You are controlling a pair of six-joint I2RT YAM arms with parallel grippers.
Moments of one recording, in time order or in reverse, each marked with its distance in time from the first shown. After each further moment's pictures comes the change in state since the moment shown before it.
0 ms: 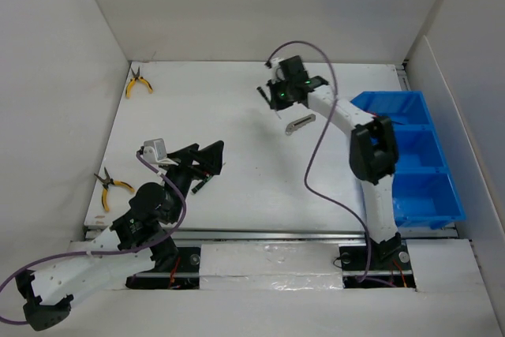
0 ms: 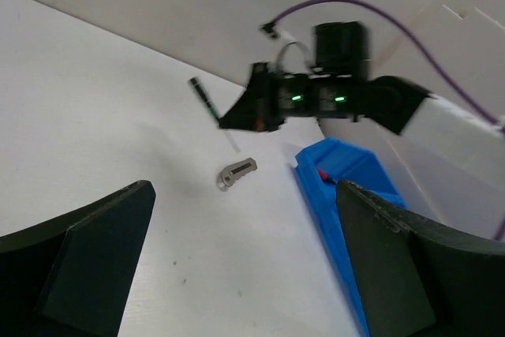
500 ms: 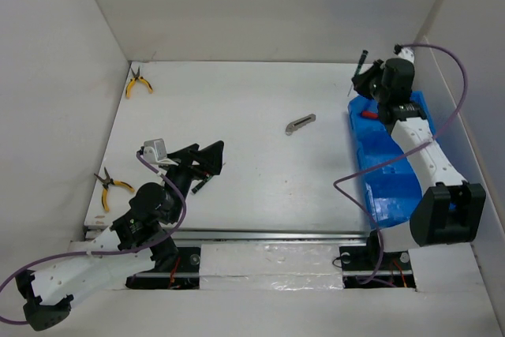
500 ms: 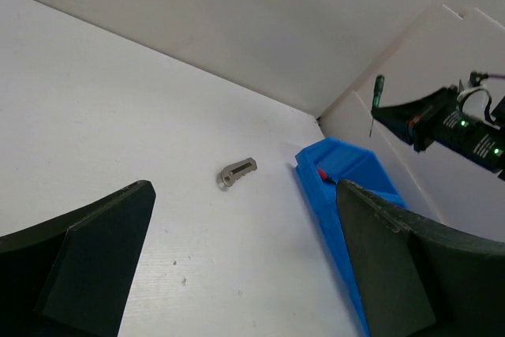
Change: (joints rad) left arm 0.000 0.000 -0.002 0.001 0.000 0.000; right arm -0.441 -0.803 -0.667 0.417 0.079 0.502
